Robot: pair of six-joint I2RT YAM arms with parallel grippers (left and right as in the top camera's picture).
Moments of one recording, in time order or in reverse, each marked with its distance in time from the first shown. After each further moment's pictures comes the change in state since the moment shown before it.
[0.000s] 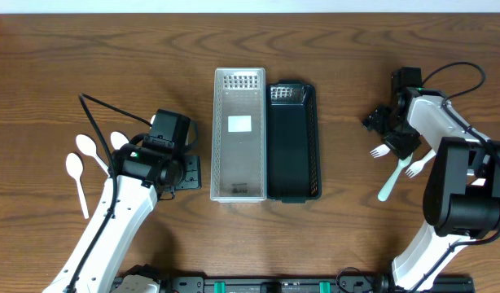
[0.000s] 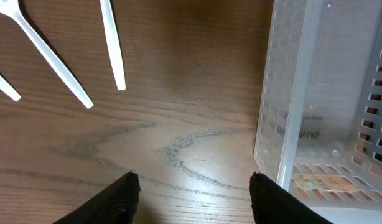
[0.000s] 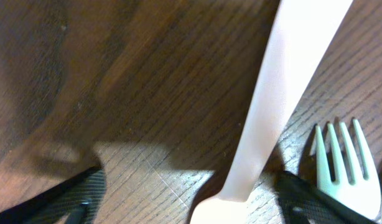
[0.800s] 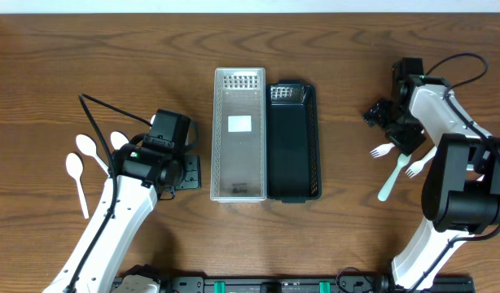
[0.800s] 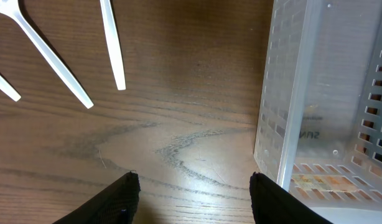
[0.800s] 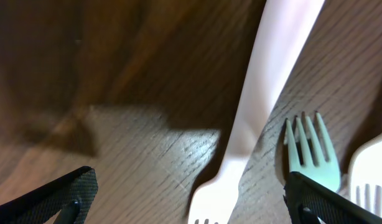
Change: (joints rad) left arm 0.000 0.000 0.000 0.000 0.000 0.000; right arm 0.002 0.027 0.111 -0.130 0.019 0.020
